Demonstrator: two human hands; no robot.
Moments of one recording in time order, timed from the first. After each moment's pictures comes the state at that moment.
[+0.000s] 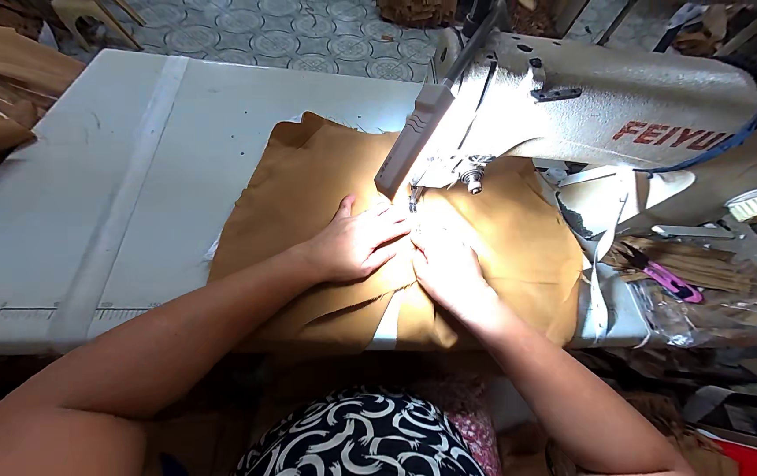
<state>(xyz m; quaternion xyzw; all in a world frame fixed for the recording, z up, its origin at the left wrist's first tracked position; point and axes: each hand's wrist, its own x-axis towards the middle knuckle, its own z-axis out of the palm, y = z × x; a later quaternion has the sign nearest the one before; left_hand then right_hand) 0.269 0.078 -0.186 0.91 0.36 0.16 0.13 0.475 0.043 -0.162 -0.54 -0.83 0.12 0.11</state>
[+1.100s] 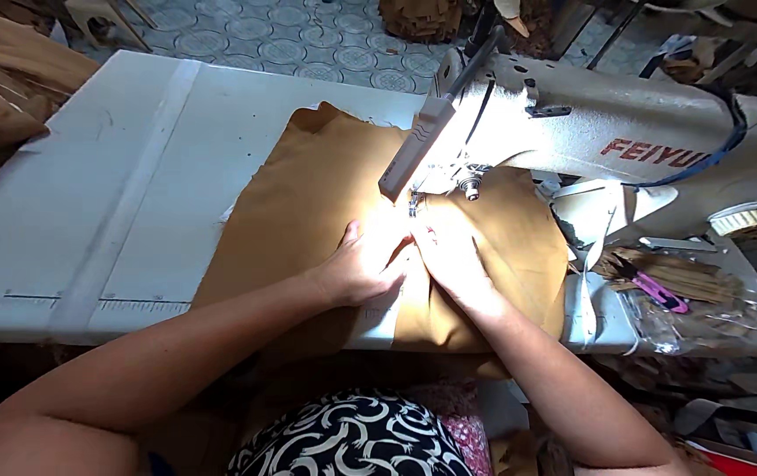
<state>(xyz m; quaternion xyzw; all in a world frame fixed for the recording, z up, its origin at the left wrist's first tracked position) 0.296 0.039 -0.164 0.84 0.47 0.15 0.23 0.483 0.047 -0.155 -0.56 -0.77 0.19 0.24</state>
